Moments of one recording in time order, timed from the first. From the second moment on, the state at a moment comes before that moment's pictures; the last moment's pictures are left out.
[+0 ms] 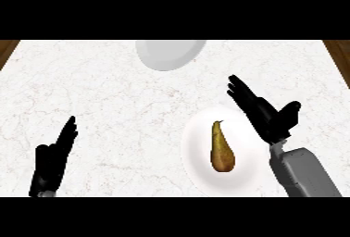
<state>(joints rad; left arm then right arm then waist) 0.09 0.35 -0.15 -1.50 0.08 0.25 0.13 -0.31 -0.26 0.24 -1.38 -0.30 0.09 0.07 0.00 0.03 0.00</state>
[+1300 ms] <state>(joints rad) -0.23 0.34 -0.12 -1.43 0.07 0.16 0.09 -0.26 -0.05 0.71 -1.44 1.08 -0.63 0.57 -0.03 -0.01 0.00</state>
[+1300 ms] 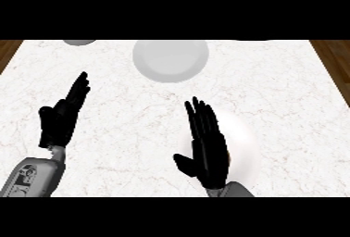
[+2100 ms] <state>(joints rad) -0.27 0.31 -0.10 -1.38 0.05 0.15 0.09 -0.29 -0.01 0.67 -1.82 1.14 0.22 1.06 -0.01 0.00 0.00</state>
